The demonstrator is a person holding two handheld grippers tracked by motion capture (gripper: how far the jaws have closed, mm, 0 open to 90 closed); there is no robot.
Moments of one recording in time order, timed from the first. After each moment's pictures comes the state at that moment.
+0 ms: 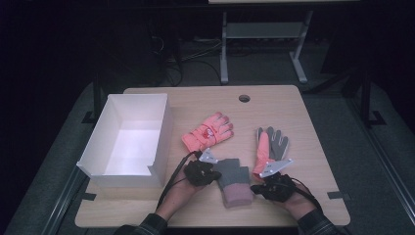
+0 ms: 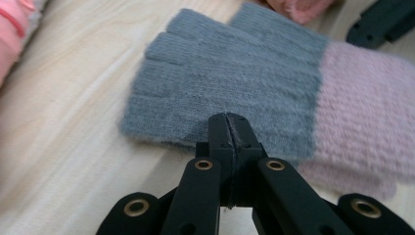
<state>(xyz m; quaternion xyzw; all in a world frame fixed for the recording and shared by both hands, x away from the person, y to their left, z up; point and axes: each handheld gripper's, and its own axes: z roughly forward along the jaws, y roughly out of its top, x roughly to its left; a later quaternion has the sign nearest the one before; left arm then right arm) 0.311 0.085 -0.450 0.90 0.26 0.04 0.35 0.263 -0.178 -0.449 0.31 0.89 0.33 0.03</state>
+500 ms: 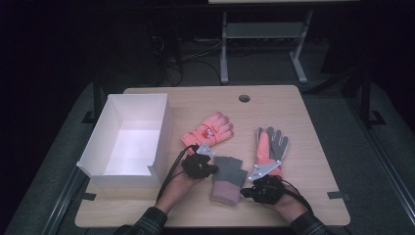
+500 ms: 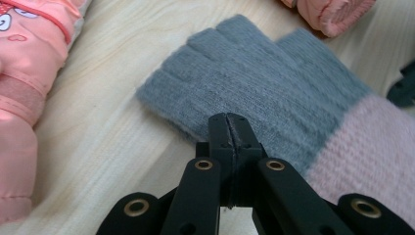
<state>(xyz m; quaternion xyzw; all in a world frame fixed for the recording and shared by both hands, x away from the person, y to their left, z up) 0.330 0.092 -0.448 0.89 0.28 0.04 0.35 0.259 -0.150 -0.451 0.28 0.90 0.34 0.02</state>
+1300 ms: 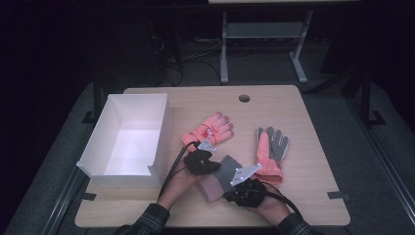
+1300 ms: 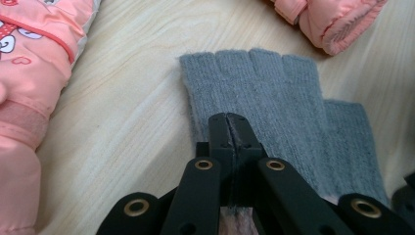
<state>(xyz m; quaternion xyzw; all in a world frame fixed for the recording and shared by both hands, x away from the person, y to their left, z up) 0.336 0.087 -0.443 0.88 0.29 0.03 0.37 0.255 -0.107 -0.453 0.24 0.90 0.36 0.00</state>
